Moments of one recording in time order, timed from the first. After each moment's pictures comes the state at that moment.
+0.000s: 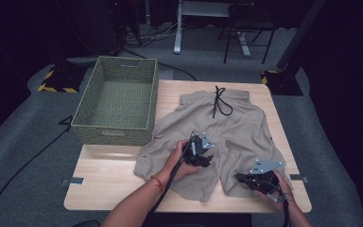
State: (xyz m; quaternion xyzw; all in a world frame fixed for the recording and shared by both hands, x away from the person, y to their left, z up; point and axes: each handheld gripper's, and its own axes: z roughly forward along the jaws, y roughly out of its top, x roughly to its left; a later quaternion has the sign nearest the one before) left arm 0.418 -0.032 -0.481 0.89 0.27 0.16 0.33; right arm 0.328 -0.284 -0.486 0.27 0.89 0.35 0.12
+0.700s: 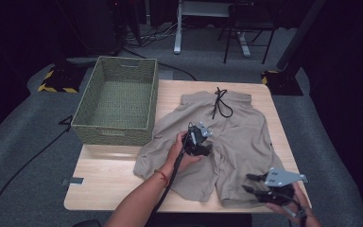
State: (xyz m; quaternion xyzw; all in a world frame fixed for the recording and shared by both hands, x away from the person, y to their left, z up) left arm 0.418 -0.026 -0.460 0.87 0.28 0.14 0.37; right arm 0.288 -0.306 -0.438 0.24 0.86 0.41 0.18
